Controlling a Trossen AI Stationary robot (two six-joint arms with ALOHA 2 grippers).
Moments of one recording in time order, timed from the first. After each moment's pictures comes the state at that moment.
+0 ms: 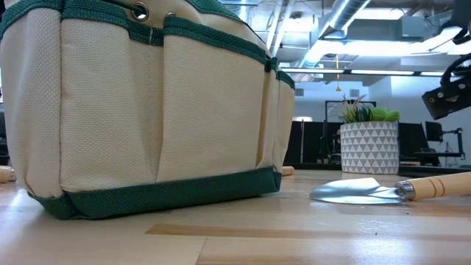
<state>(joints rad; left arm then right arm) -0.32 0.02 0.22 -0.56 -0.58 -0.79 0.63 1.46 0.67 -0.81 0.00 1.31</state>
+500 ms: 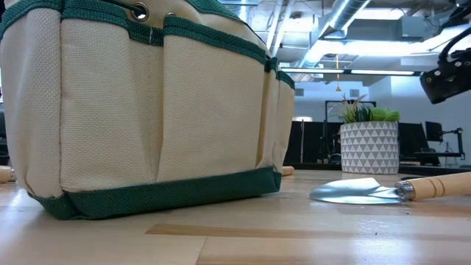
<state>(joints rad) -0.32 0.03 0.22 -0.56 -0.60 -0.79 0.62 1.35 0.68 -0.85 0.00 1.30</state>
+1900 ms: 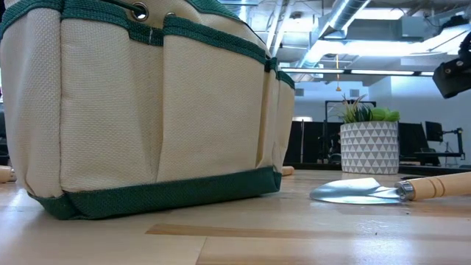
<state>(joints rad) -0.32 0.08 0.22 -0.54 -0.60 -0.79 0.69 1.35 0.69 -0.86 0.00 1.27</state>
